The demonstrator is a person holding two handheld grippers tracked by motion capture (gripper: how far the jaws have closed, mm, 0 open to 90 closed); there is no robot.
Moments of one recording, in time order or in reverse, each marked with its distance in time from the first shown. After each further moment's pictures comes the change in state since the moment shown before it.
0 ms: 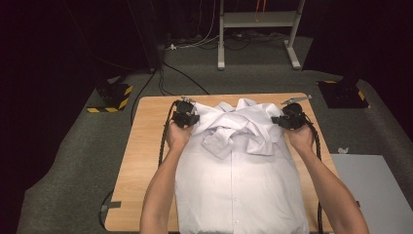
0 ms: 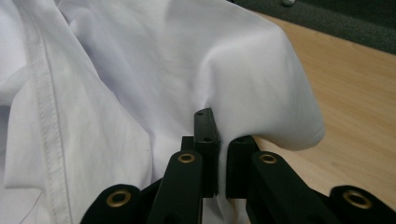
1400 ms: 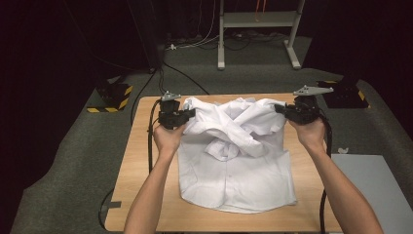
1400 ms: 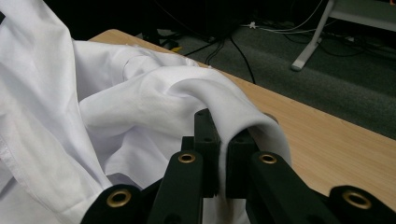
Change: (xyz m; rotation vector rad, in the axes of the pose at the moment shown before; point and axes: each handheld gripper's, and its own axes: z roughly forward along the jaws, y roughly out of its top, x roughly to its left) left arm -0.018 -0.015 -0.102 -0.227 -0.139 -0.092; right arm 0.031 0.022 -0.084 -0.221 0.072 -0.061
